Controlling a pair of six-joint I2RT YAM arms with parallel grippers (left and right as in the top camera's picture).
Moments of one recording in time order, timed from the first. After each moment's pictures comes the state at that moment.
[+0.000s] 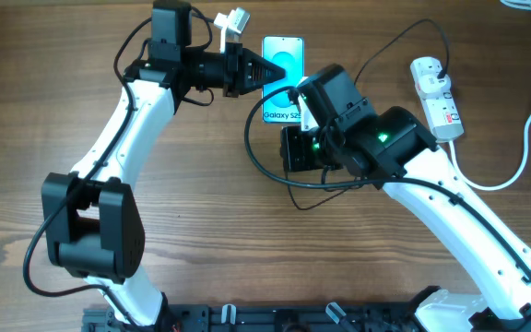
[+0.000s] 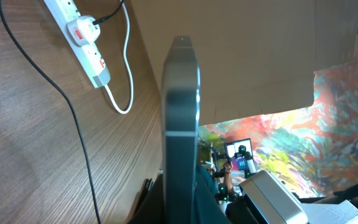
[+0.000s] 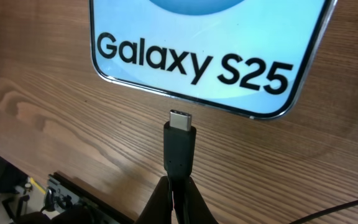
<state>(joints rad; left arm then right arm) -0.19 1.87 1.48 -0.31 1.34 -0.60 0.64 1.50 1.47 -1.01 -0.23 0.52</state>
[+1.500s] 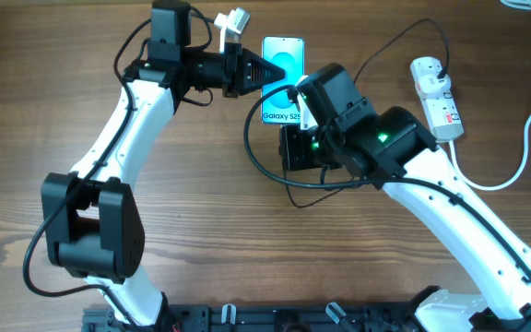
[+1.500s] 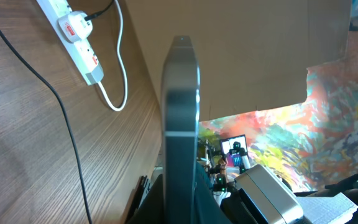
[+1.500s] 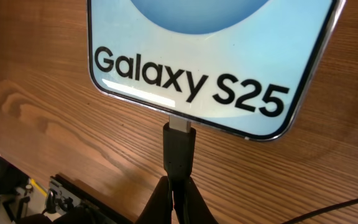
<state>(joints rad) -0.19 1.87 1.48 -0.31 1.37 -0.60 0.64 1.50 1.47 -1.00 -0.23 0.52</state>
